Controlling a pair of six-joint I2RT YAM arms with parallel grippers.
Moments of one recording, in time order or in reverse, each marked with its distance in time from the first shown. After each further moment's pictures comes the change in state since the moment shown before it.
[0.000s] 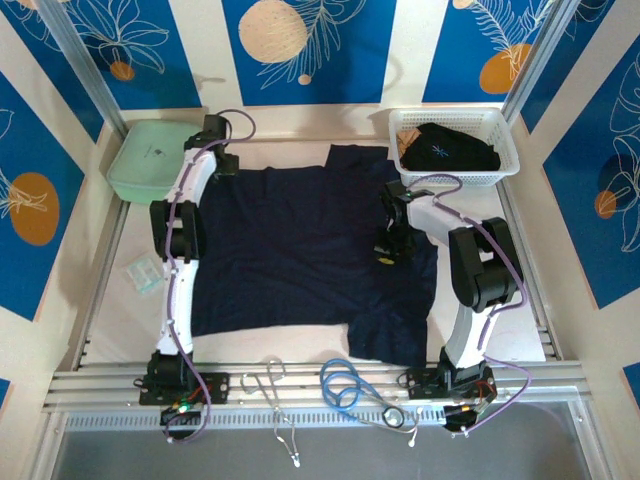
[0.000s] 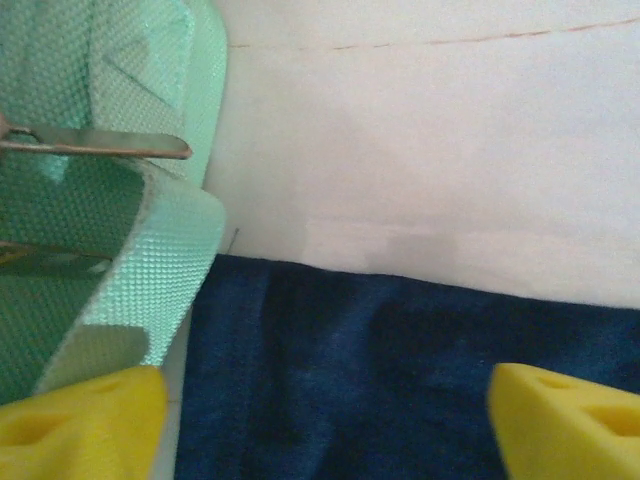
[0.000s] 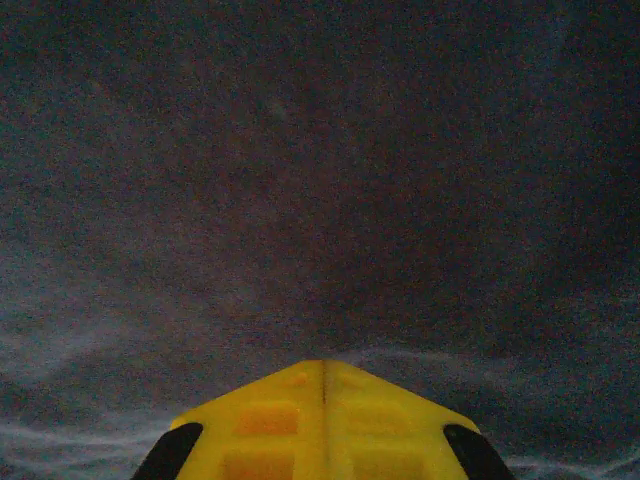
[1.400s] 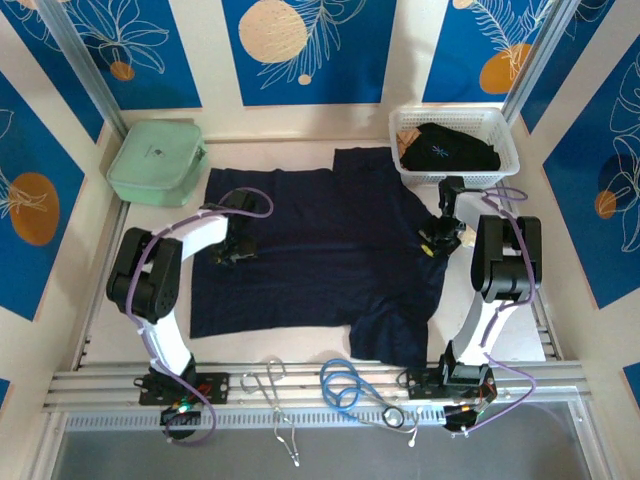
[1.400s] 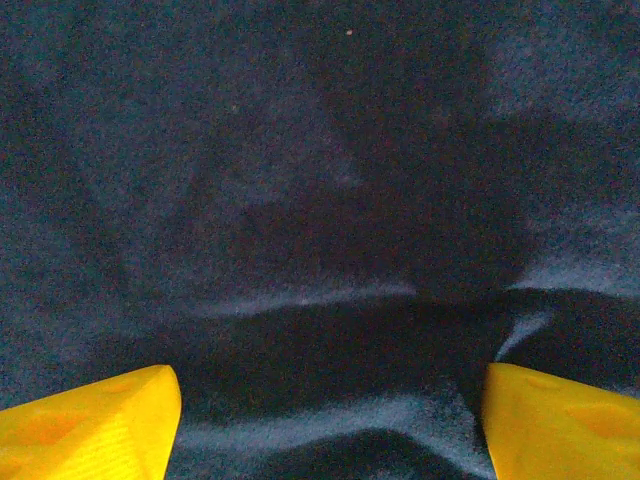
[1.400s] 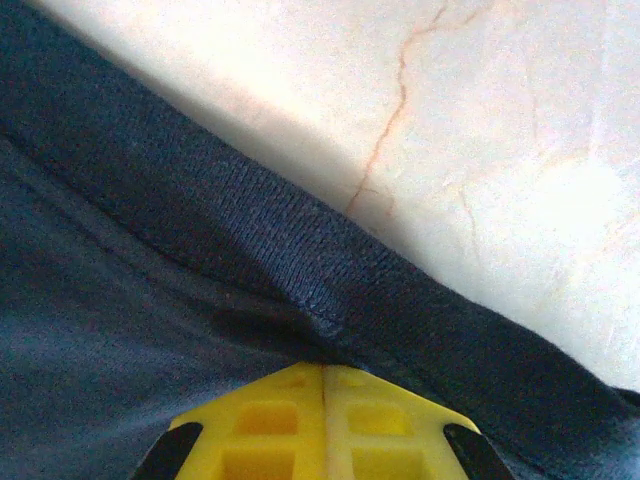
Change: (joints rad) left arm -0.251 -0.830 -1.378 0.167 0.035 -0.454; right arm -0.369 0.037 -0.016 0.066 0.025 0.175
